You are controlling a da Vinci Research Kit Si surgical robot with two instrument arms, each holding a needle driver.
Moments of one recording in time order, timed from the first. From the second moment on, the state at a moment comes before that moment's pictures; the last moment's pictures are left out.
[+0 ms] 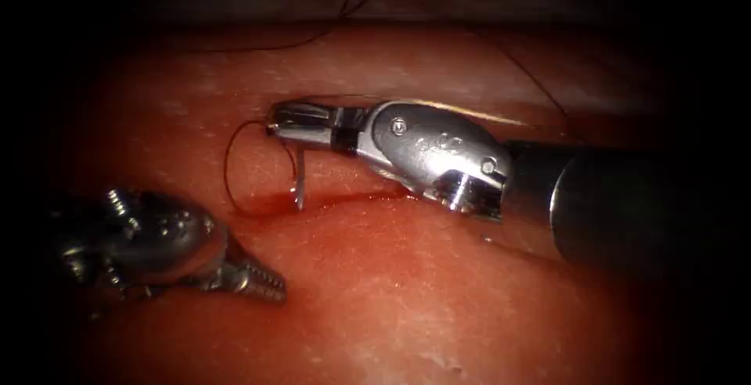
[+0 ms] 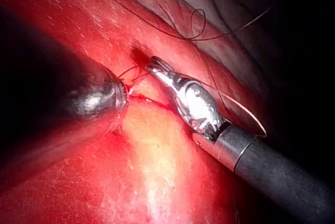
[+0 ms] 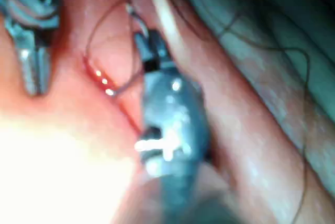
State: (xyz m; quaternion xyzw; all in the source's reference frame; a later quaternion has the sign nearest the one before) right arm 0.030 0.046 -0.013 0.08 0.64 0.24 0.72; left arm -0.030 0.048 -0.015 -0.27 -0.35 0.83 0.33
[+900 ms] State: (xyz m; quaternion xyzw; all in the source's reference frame) right arm 0.030 0.046 -0.013 0.14 0.64 0.27 0.71; left arm -0.029 0.047 -0.012 -0.28 -0.34 0.84 0.32
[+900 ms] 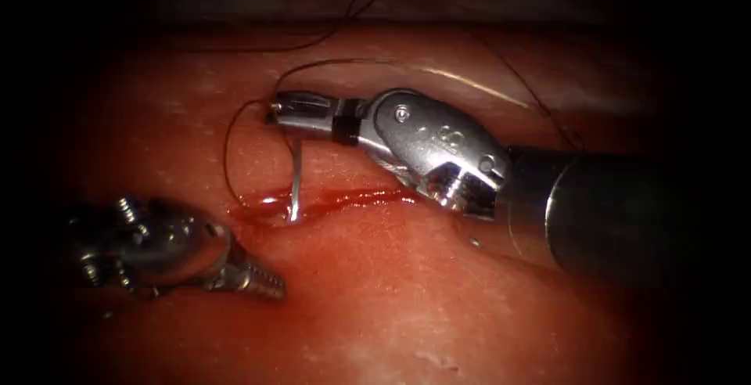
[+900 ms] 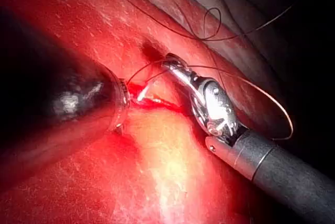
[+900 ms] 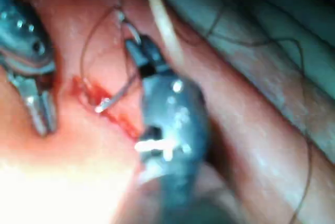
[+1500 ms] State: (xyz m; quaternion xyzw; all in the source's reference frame) right arm 0.030 0.046 -0.013 0.20 0.62 0.34 0.67; left arm -0.029 0.047 -0.012 -0.28 -0.34 0.84 0.32
